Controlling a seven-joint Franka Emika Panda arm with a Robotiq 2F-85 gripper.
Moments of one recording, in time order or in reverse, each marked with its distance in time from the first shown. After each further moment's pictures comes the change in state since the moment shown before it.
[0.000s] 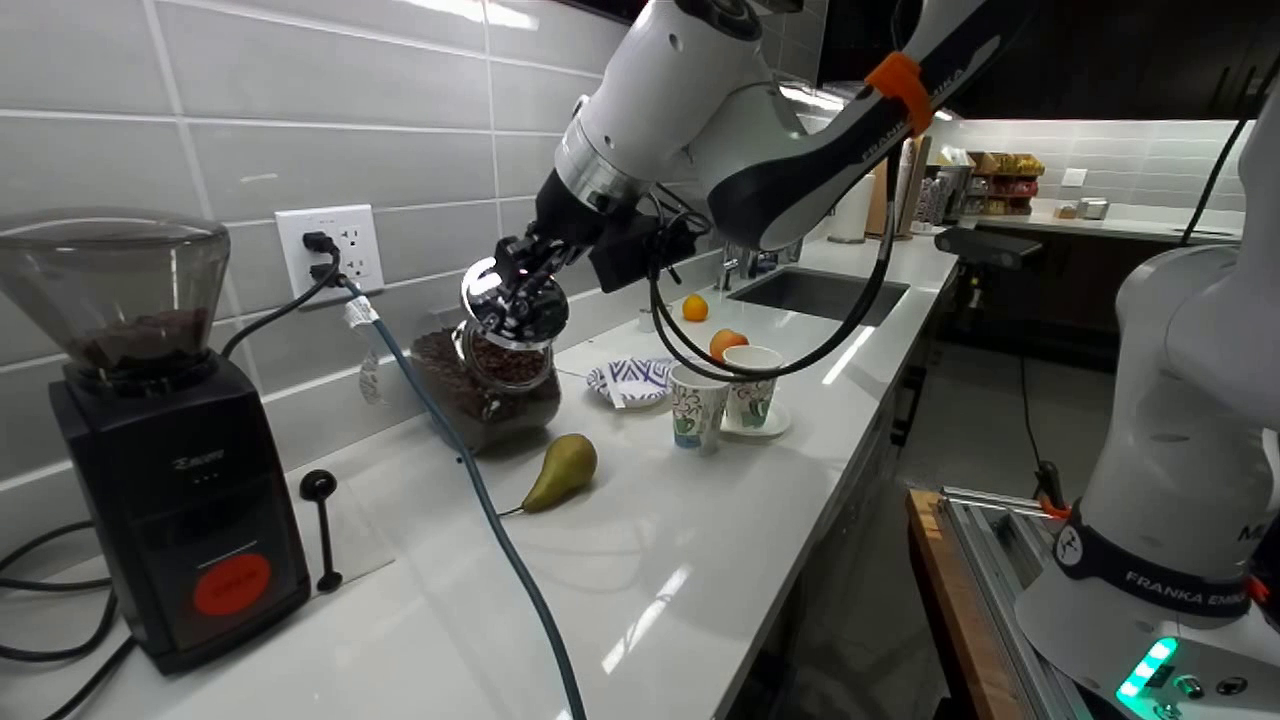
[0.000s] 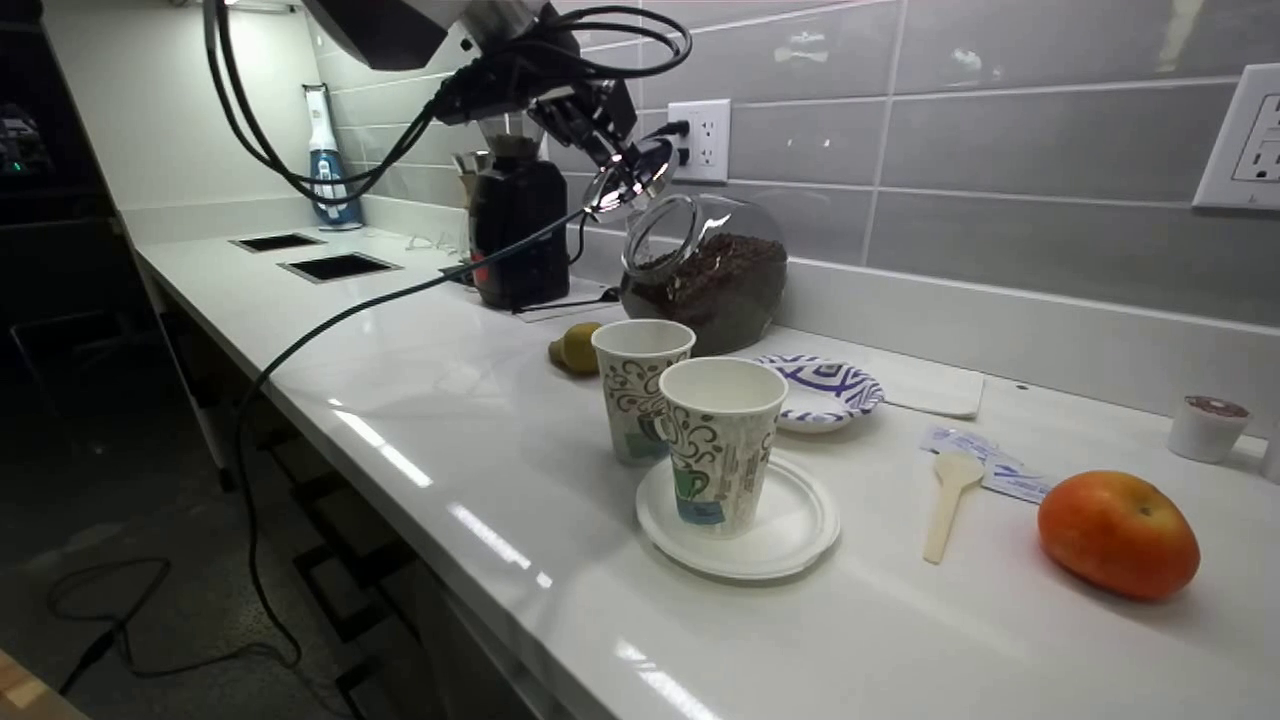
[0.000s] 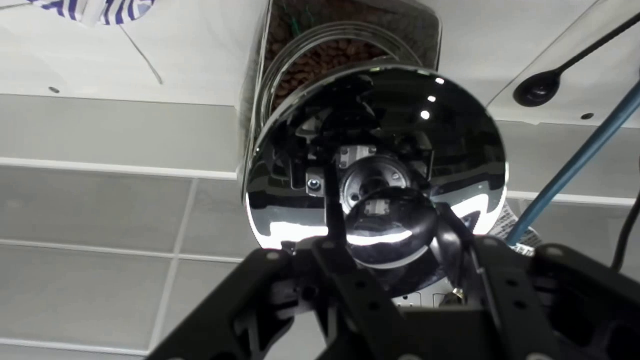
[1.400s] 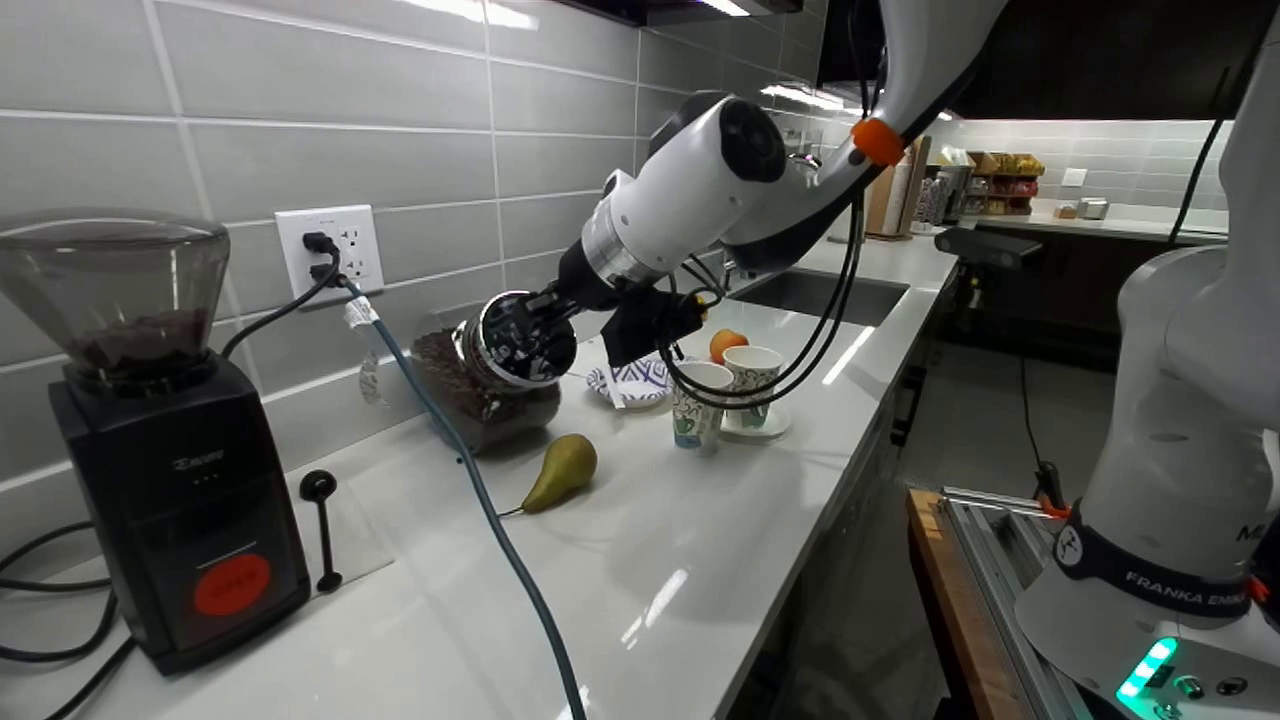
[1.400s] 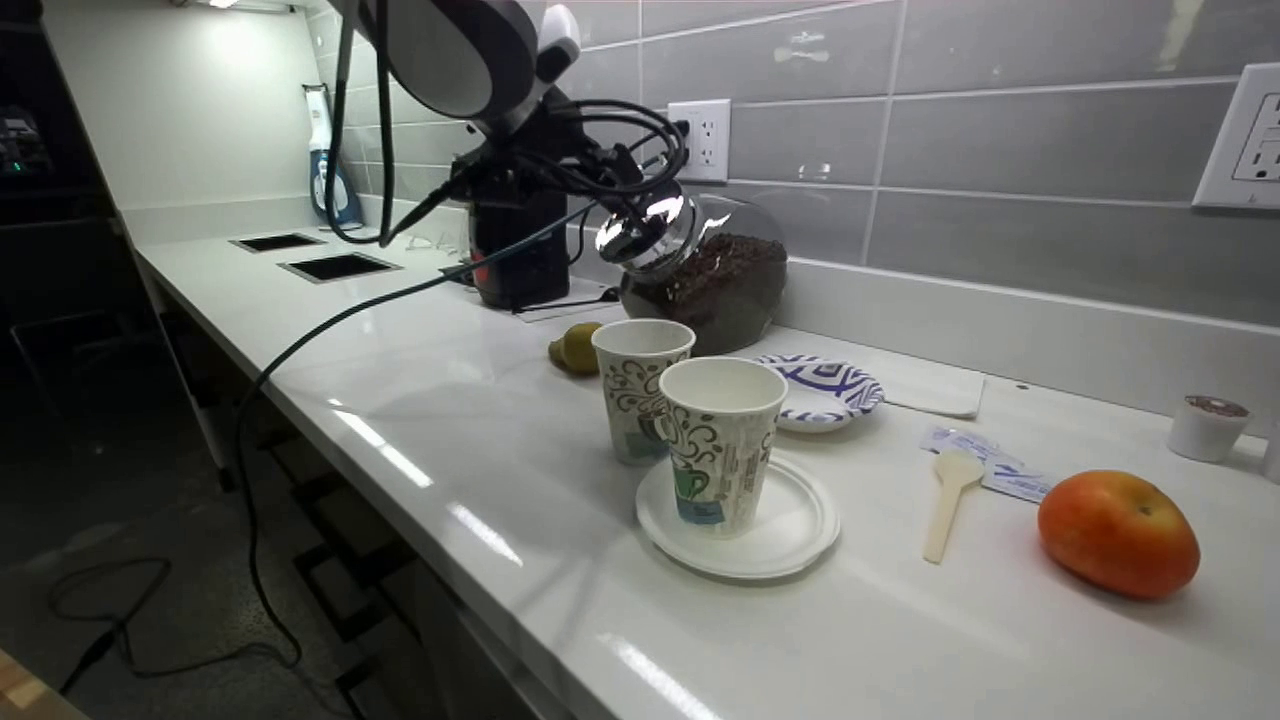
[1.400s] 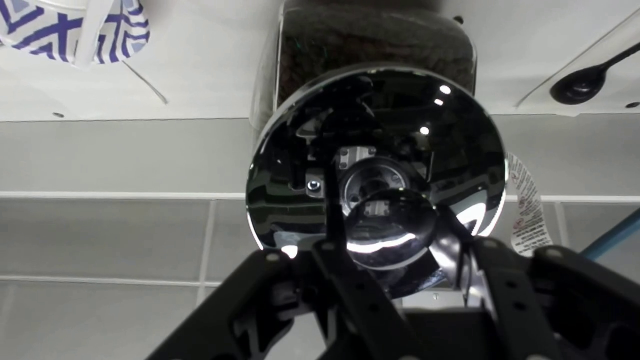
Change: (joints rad) arm -0.015 0.083 -0.019 0.011 -0.737 0.020 0.790
